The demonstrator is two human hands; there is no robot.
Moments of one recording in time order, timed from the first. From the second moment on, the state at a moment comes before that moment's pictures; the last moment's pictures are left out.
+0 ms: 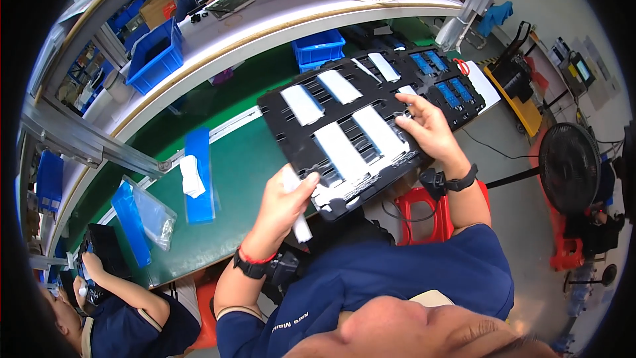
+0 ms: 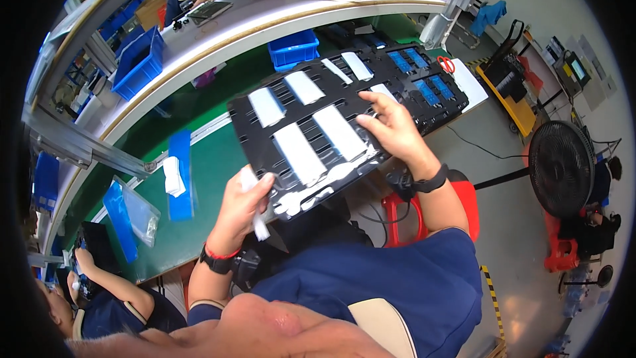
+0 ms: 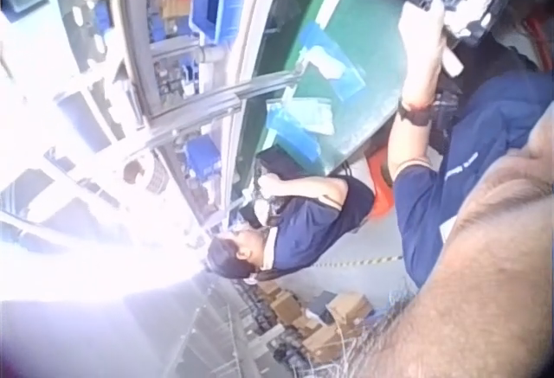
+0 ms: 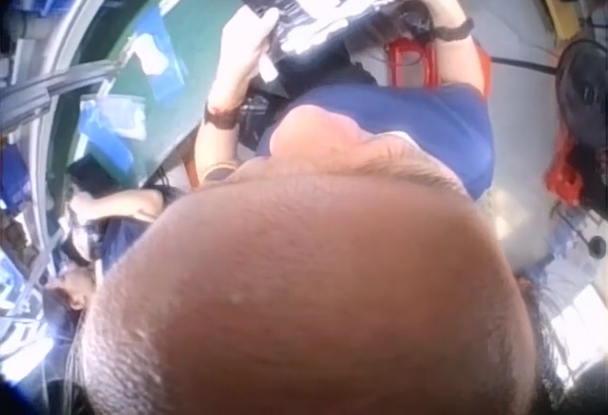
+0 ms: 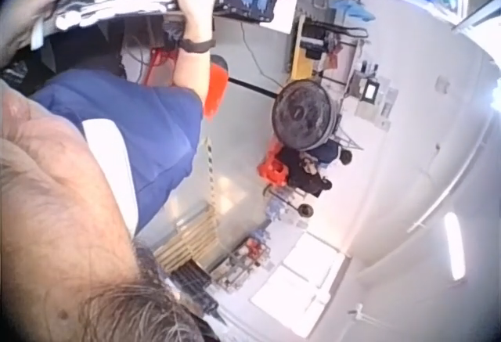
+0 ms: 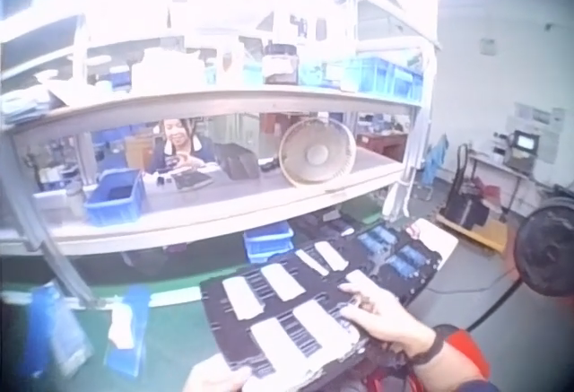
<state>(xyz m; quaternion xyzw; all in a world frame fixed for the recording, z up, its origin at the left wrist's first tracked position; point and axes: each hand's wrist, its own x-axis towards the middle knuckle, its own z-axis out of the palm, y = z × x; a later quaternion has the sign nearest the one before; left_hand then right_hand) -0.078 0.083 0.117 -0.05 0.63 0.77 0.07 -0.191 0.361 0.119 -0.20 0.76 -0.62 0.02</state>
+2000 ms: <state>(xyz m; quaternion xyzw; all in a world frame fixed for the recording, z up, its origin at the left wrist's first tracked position) -0.158 0.192 0.022 0.29 0.89 0.26 -0.25 -0.313 0.582 -0.013 0.17 0.57 -0.76 -0.27</state>
